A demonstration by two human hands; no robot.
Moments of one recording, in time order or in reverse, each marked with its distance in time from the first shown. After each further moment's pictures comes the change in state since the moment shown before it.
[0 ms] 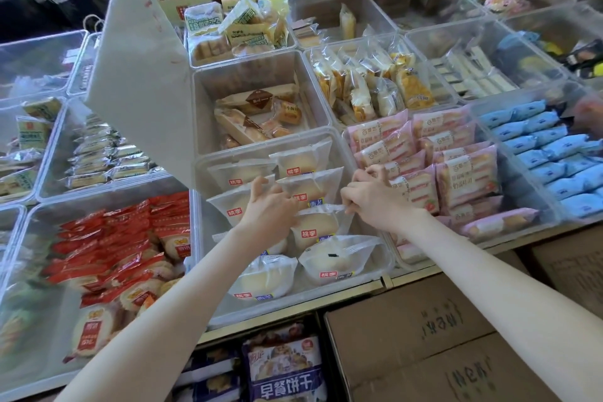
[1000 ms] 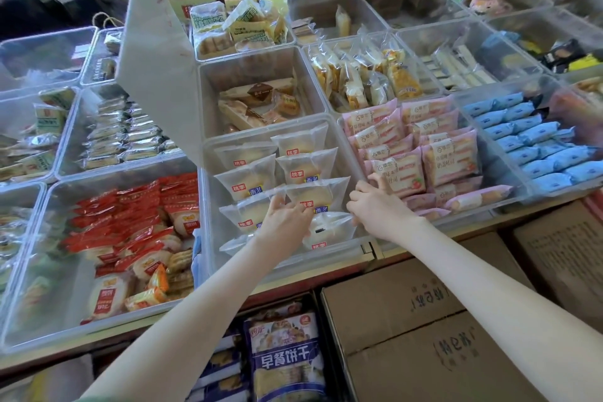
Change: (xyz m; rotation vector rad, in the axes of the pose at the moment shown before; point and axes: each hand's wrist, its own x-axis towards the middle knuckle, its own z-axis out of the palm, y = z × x) left_hand -0.049 0.048 0.024 0.032 0.036 0.060; right_hand -0.062 -0.044 -0.010 -0.261 -0.208 0.014
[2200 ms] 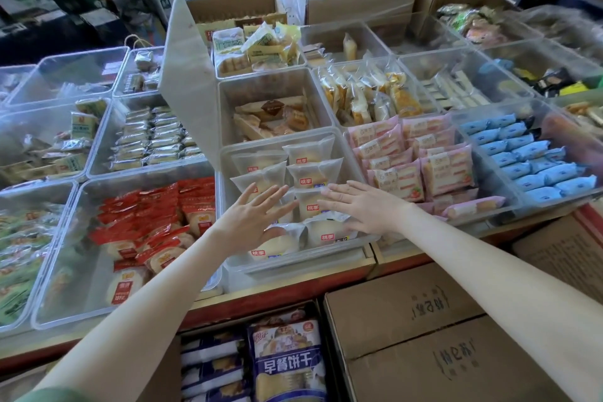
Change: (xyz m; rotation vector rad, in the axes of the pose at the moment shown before) left_hand -0.047 -0.085 0.013 0.121 0.153 0.201; right_hand 0.011 0.006 -0.014 -0.041 -0.042 -0.309
